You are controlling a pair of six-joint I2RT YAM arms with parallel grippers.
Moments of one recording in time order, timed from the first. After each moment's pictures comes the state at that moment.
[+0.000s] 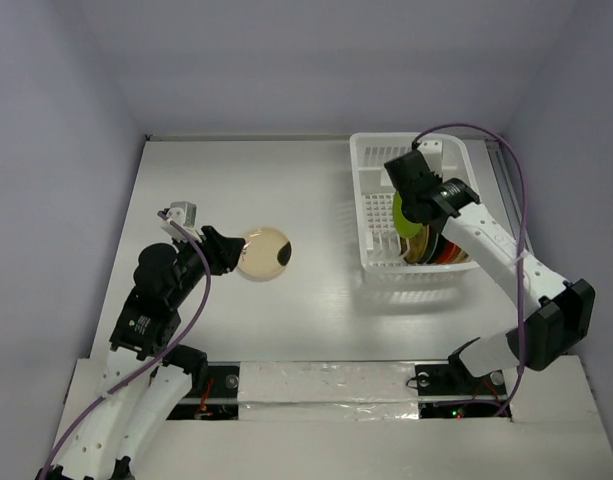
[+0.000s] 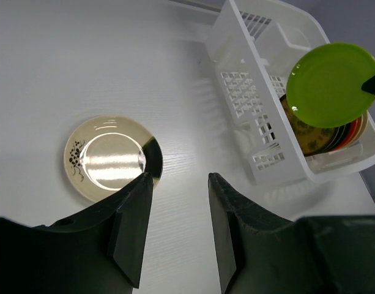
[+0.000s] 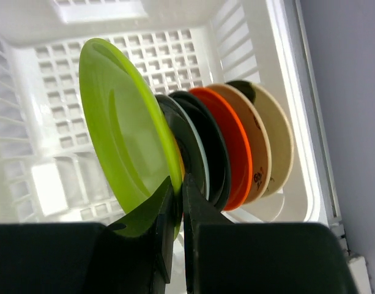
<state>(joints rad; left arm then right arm) -0.33 0.52 0.68 -0.38 0.11 -0.46 0.53 1.44 1.41 -0.90 0.77 0.38</state>
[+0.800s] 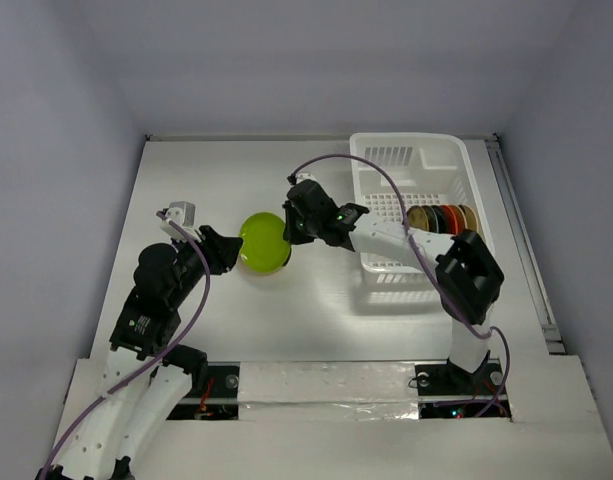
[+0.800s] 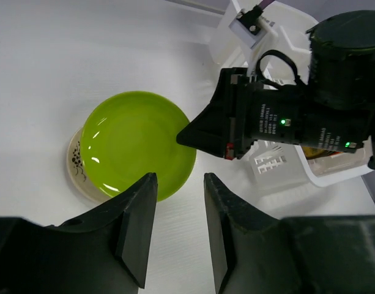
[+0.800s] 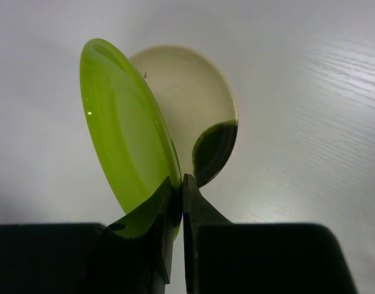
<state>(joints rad) -0.33 0.52 0.68 -0.38 0.10 -0.46 0.87 1.87 1.50 -0.33 0.13 0.57</state>
